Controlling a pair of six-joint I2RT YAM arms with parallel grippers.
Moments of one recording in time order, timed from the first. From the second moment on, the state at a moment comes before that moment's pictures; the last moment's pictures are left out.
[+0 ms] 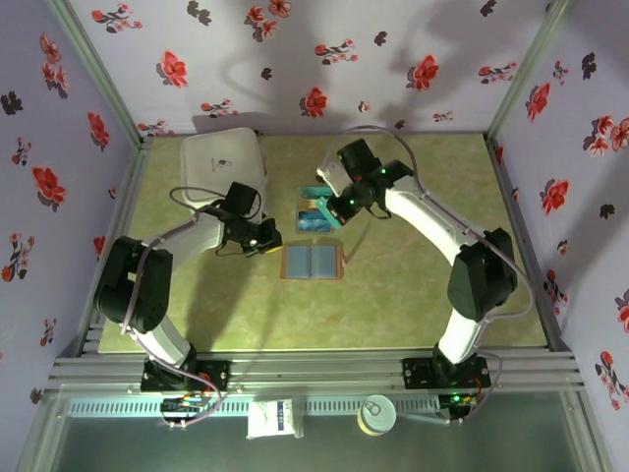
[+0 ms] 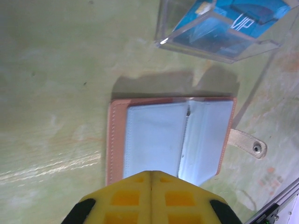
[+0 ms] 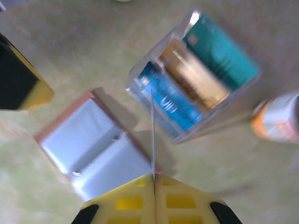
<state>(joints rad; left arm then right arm) -0.43 1.65 1.00 -0.46 0.45 -0.65 0.57 1.78 1.60 -0.87 -0.21 -0.27</state>
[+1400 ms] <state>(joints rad) -0.37 1.59 0.91 -0.43 0.45 -0.65 0.52 2.38 2.34 -1.11 -0.20 -0.87</state>
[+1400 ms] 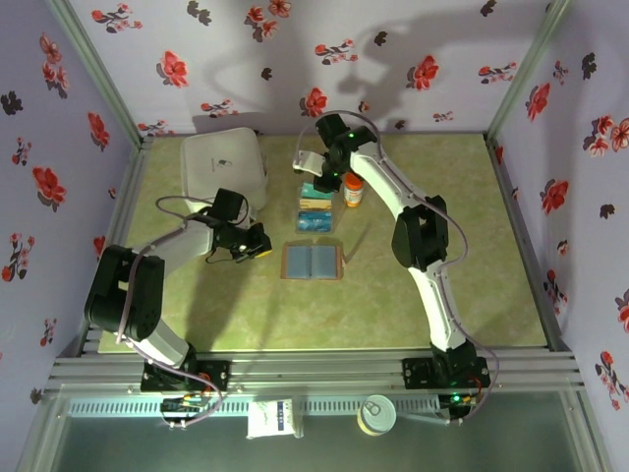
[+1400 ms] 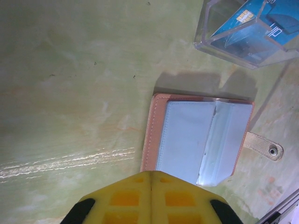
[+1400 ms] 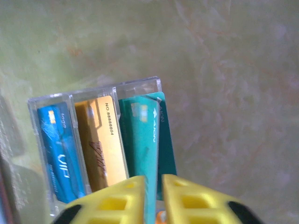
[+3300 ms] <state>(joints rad) 0.01 1.53 0.50 0.53 -0.15 0.04 0.02 1.56 0.39 0.73 0.16 0.09</state>
